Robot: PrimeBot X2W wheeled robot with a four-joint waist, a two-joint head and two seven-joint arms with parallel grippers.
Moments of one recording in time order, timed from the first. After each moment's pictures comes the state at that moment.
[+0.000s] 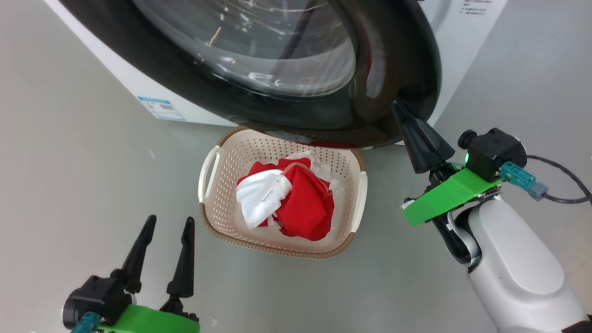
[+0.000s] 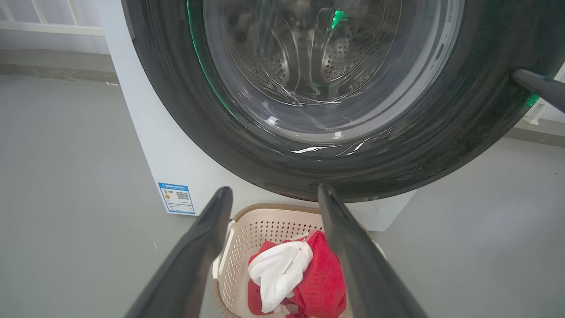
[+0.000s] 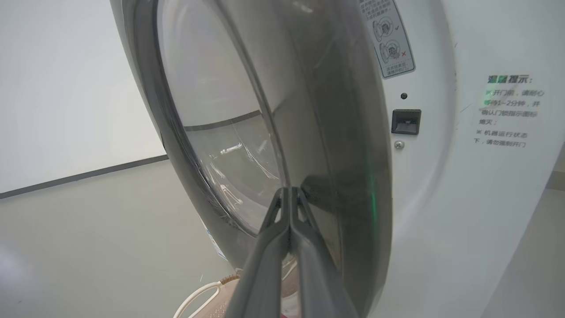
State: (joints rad) left arm -0.11 0.04 -0.03 0.16 -0.25 -0.13 -0.25; right arm -0.54 -0.12 0.30 0.38 0.39 0.12 -0.26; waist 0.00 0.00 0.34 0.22
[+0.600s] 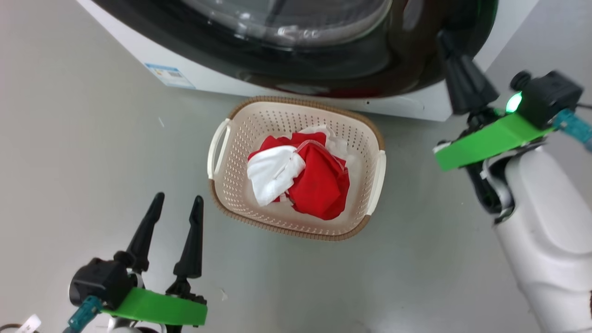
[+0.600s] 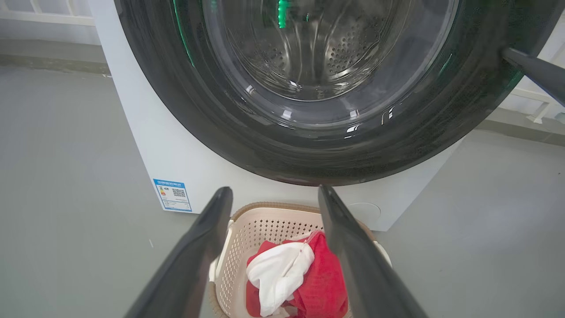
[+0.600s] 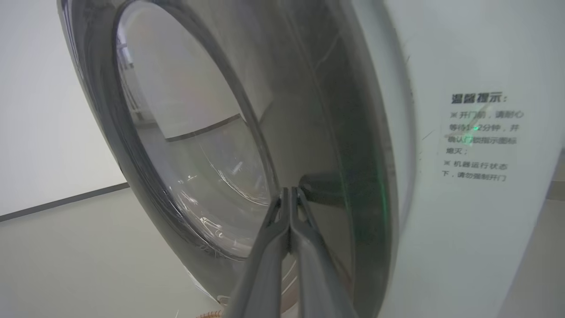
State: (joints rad) left arm -0.17 0.04 -0.07 0.13 -0.28 -0.13 -0.25; right arm -0.67 -0.15 0.20 0.39 0.39 0.13 -0.26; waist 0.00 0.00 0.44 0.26
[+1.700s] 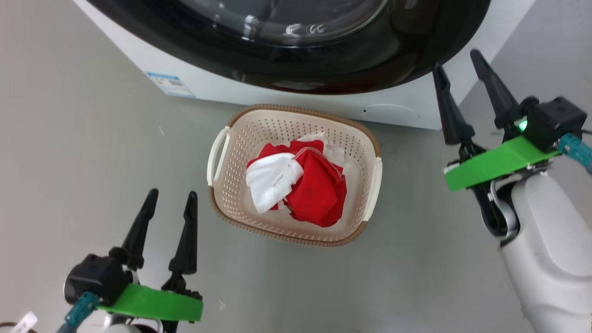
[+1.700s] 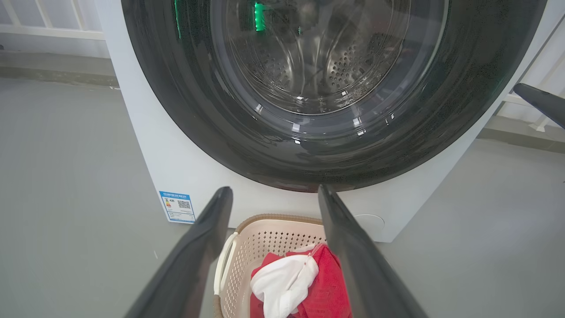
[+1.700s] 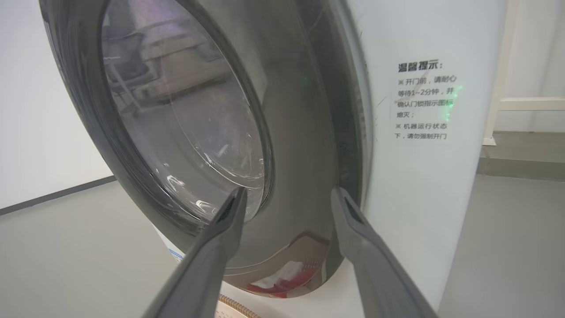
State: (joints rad) left arm -0.20 0.04 -0.05 0.15 -0.28 -0.13 -0.25; right arm -0.59 -0.15 0.15 0.38 0.38 0.13 -0.26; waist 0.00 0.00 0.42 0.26
